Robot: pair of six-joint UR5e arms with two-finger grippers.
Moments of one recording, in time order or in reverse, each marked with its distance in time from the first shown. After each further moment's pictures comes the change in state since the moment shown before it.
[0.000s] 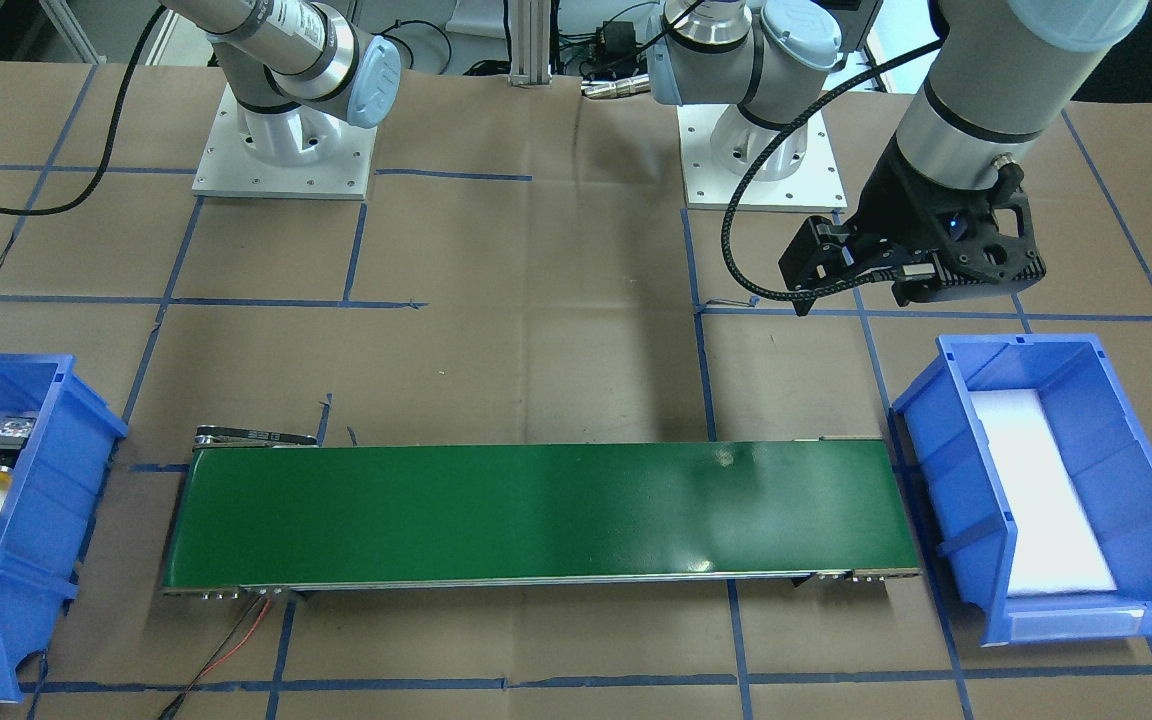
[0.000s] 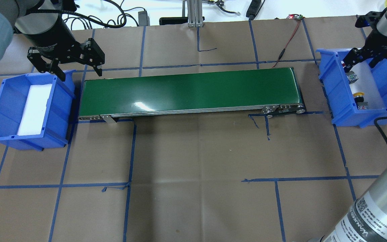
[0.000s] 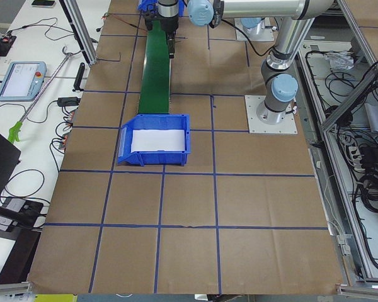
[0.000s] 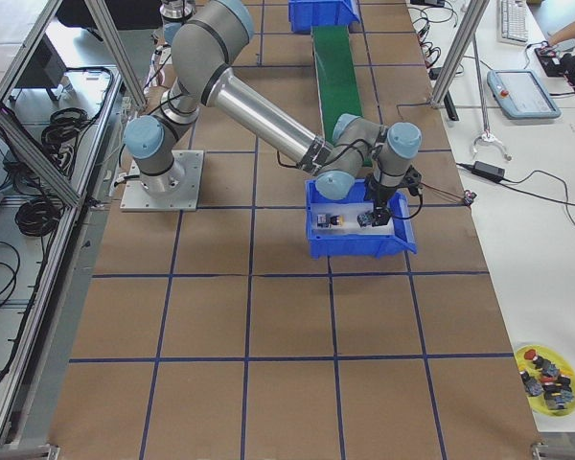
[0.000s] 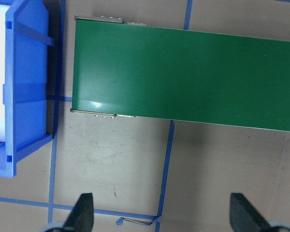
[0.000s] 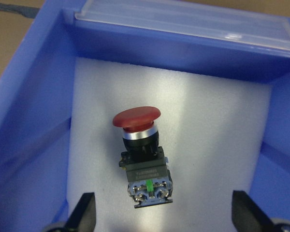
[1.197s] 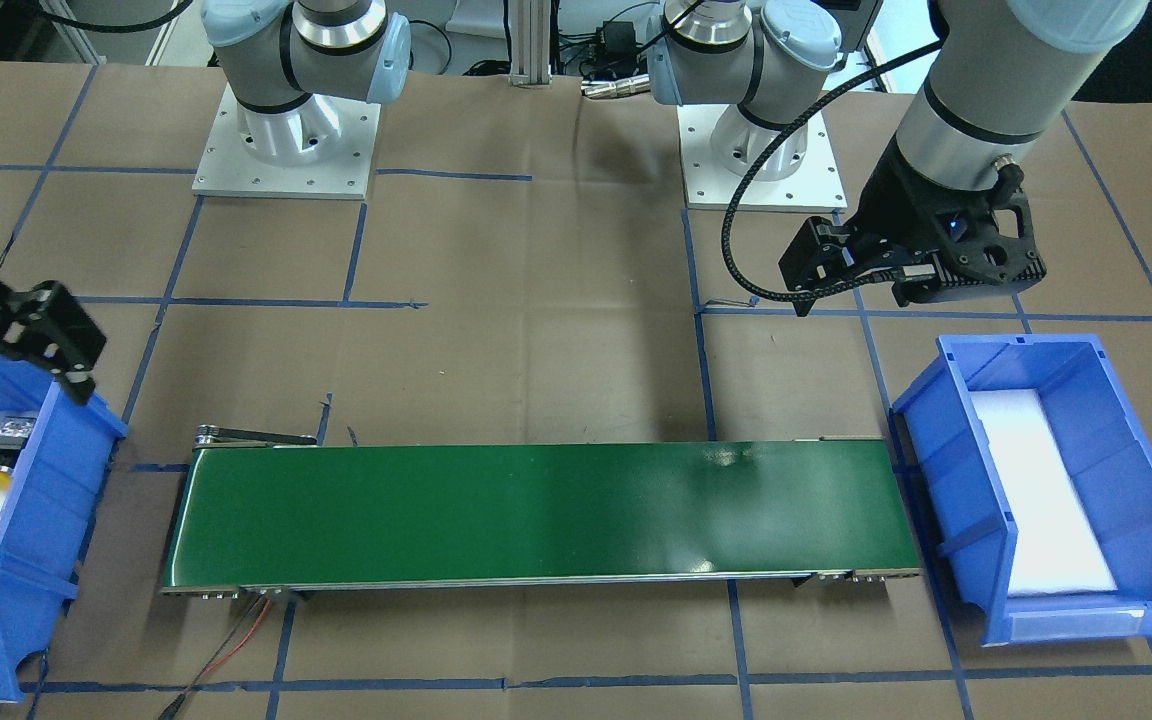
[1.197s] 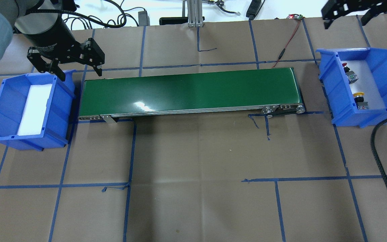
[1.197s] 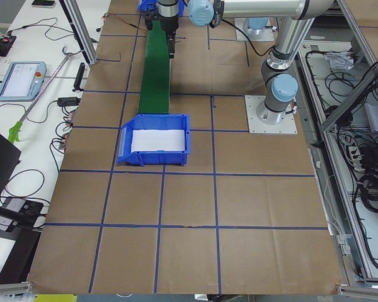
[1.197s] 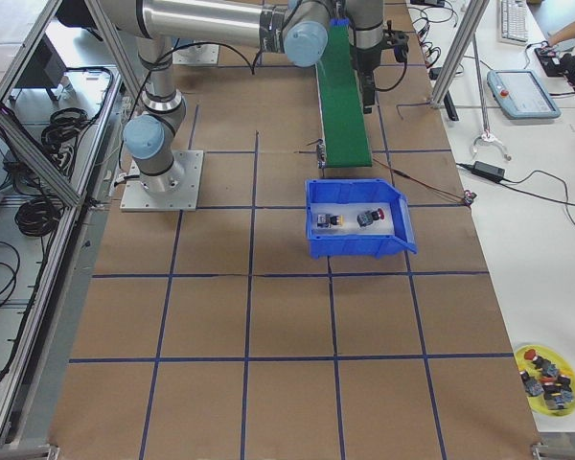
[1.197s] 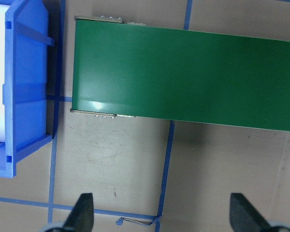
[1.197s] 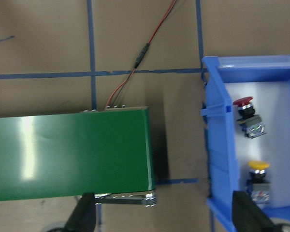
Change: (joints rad) left arm 0.000 0.000 0.000 0.000 0.000 0.000; right arm 0.341 -0.399 0.021 0.210 0.035 0.535
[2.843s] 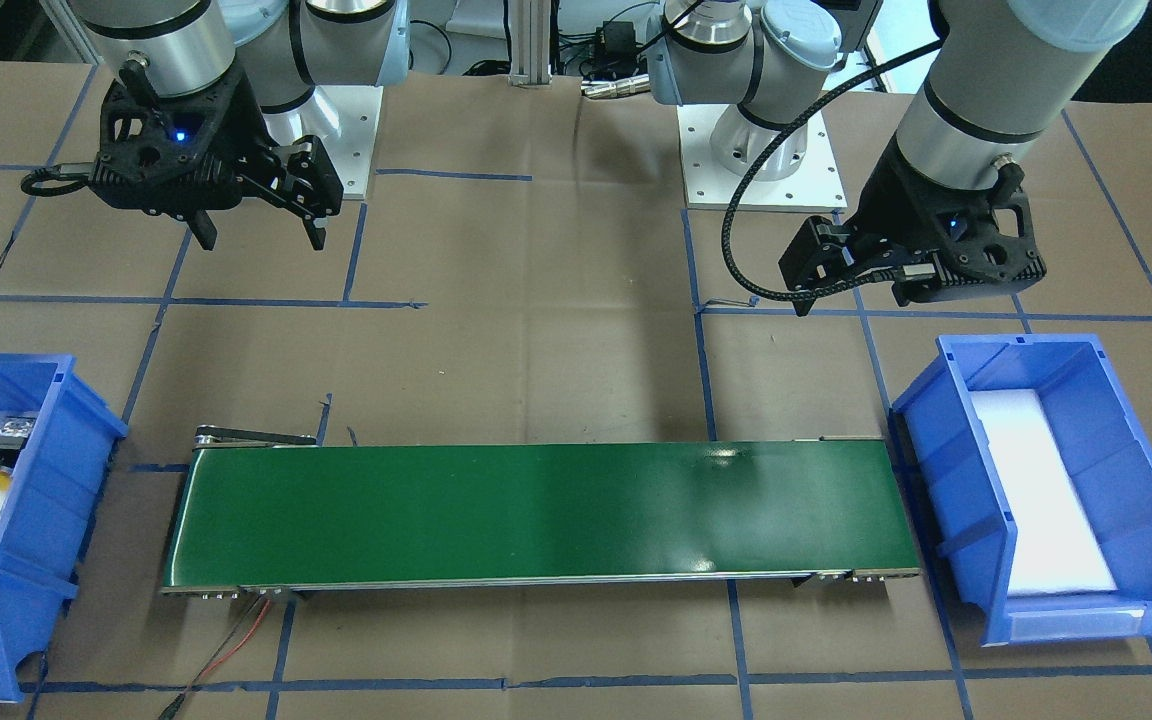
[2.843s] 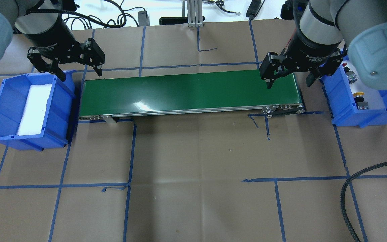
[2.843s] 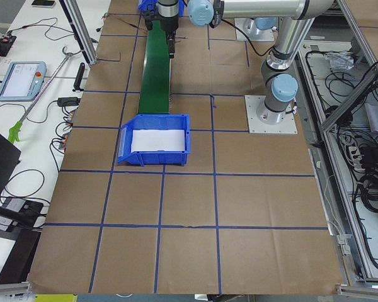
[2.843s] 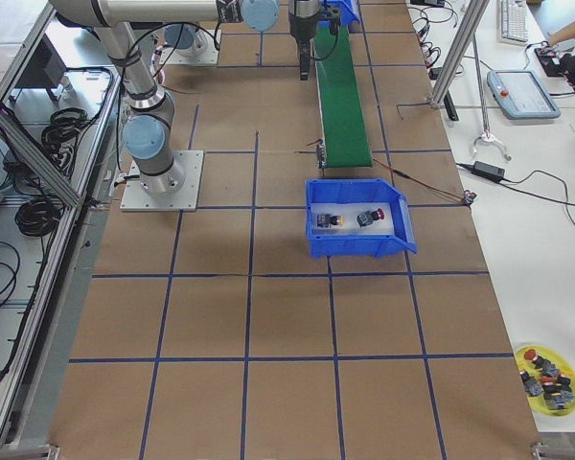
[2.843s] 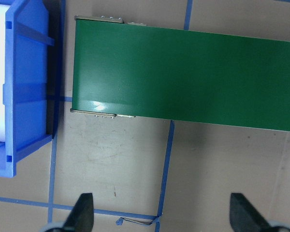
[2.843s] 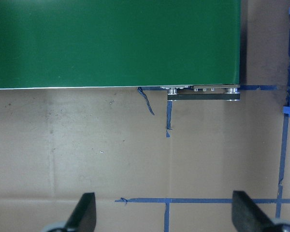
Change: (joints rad) left arm 0.000 0.000 0.000 0.000 0.000 -0.001; right arm 0.154 -0.221 0.250 0.096 0.026 0.092
